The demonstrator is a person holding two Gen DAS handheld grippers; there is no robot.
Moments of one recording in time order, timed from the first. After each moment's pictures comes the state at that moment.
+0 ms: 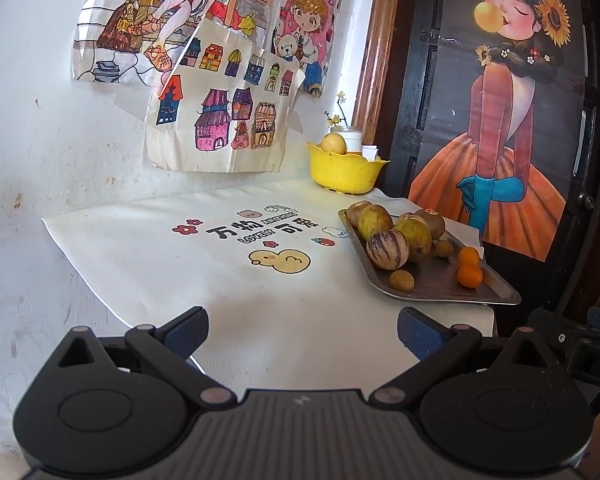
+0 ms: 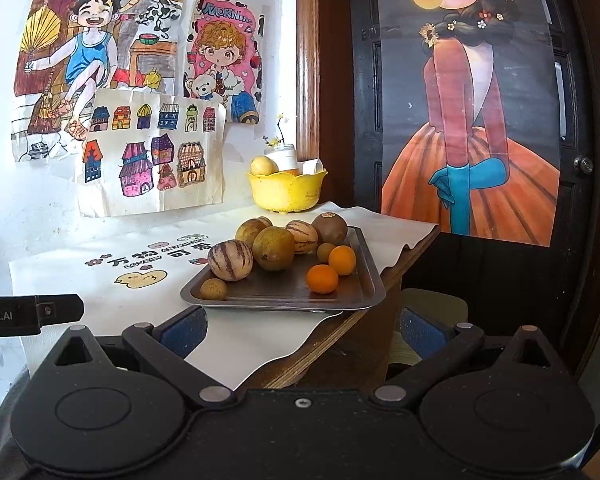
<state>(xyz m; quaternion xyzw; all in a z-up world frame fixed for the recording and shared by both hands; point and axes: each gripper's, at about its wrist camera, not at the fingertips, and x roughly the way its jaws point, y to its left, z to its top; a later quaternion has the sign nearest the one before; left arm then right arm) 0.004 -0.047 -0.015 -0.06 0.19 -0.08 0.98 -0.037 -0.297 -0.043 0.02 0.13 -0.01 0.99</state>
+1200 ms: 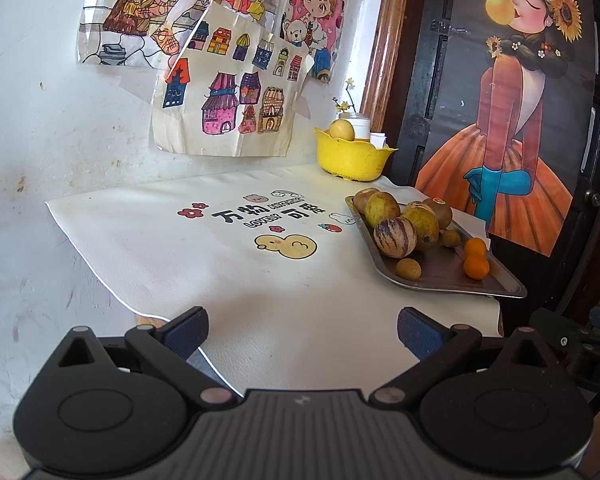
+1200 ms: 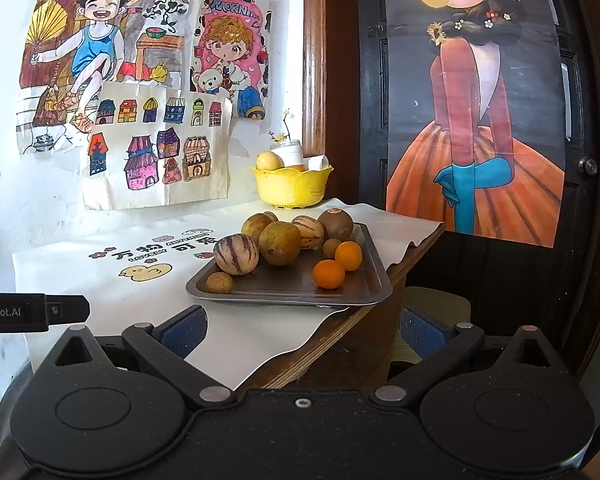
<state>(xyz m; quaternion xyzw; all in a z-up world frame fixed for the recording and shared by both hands) 0.006 -0.045 -0.019 -0.07 0.21 -0.07 0.97 -0.037 -0.294 -0.044 0.02 0.13 -0.01 0.99</state>
